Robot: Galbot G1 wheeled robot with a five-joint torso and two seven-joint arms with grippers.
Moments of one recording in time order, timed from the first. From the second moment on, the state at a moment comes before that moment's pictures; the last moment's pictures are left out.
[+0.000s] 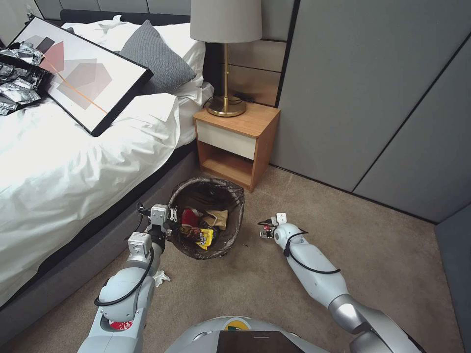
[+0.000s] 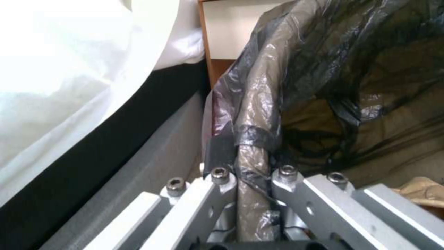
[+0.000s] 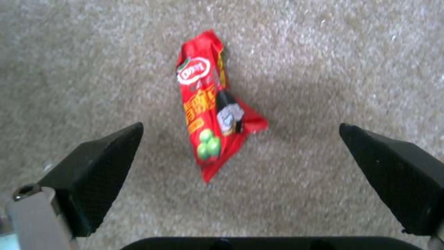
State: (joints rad) left arm 1.54 -1.45 -0.57 -2.24 -0.02 0.34 0.10; right arm -0.78 1.31 0.09 1.06 0.62 -0.68 0.33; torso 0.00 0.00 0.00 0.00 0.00
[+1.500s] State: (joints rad) left arm 1.53 -1.45 -0.59 -2.24 -0.02 0.35 0.10; right arm -0.73 1.38 0.12 0.85 0.48 -0.60 0.24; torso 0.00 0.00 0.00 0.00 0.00
